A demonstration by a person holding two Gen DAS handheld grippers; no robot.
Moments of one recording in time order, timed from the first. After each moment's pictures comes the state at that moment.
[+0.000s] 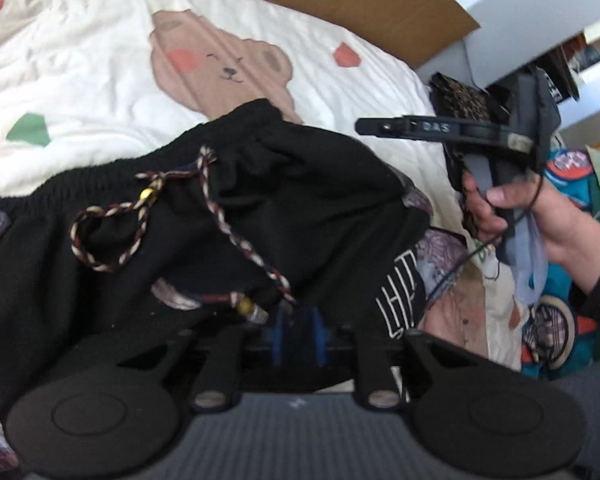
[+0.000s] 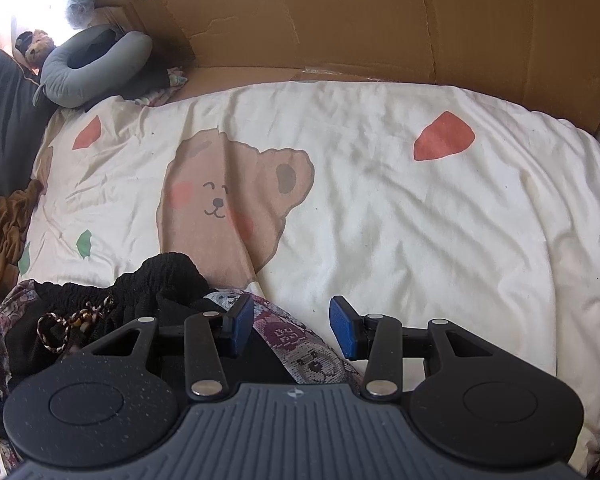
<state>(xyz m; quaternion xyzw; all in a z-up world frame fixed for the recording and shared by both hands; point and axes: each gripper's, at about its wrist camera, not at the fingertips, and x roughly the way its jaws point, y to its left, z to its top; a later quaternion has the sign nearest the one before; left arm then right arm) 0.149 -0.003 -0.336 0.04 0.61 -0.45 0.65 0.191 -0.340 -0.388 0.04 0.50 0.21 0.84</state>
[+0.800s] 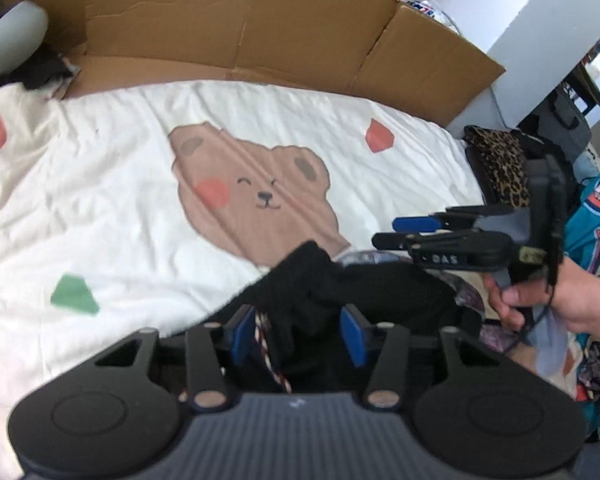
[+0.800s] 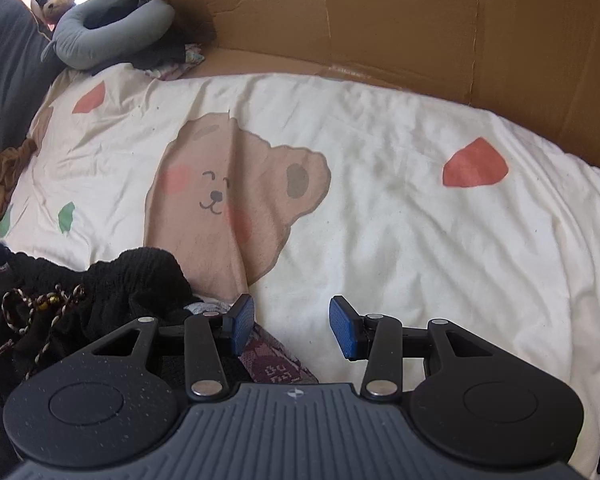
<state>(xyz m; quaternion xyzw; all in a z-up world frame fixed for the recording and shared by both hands) 0.221 -0.063 -0.304 0.11 0.53 -0.43 0.72 0.209 -0.314 -0.408 -0.03 0.48 0.24 0.84</state>
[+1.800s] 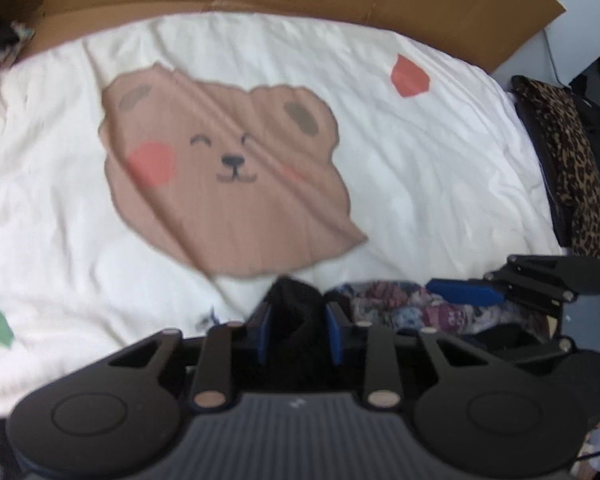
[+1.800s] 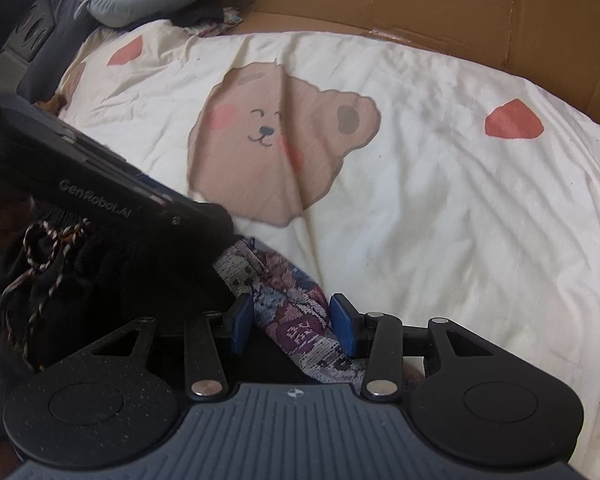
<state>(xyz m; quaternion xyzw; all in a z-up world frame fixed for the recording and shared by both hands) 0.222 -0.143 -0.390 0.15 0.59 -0.39 0.70 0.161 -0.302 -0.426 -0.05 0.51 0.28 0.81</state>
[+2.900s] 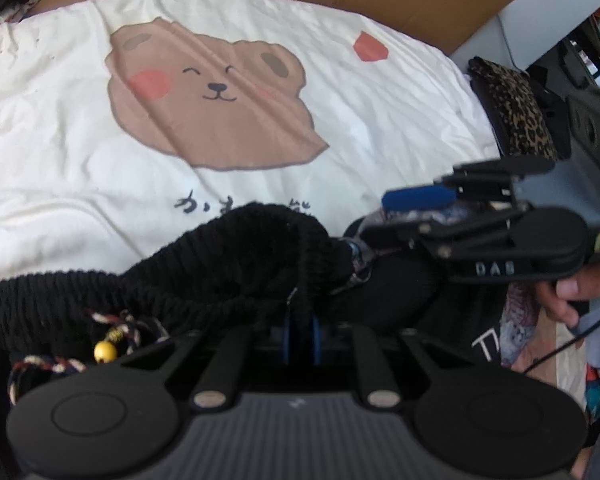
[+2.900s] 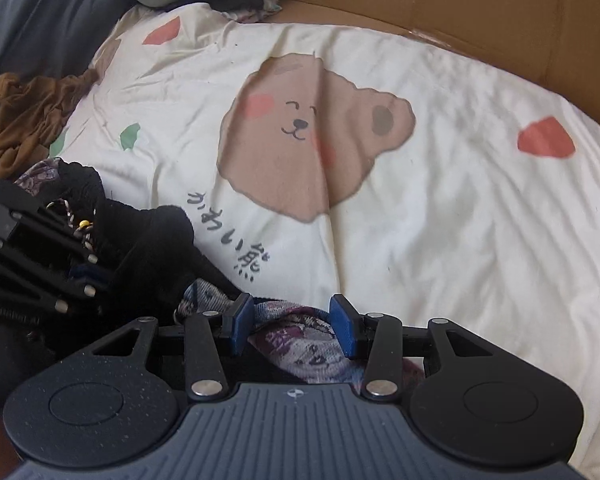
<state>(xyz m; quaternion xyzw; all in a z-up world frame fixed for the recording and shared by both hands) 0.175 -0.089 -0.390 0.11 0.59 -0.42 0.68 0.165 -0.304 -0.421 -0.07 0.51 0.33 0.79</state>
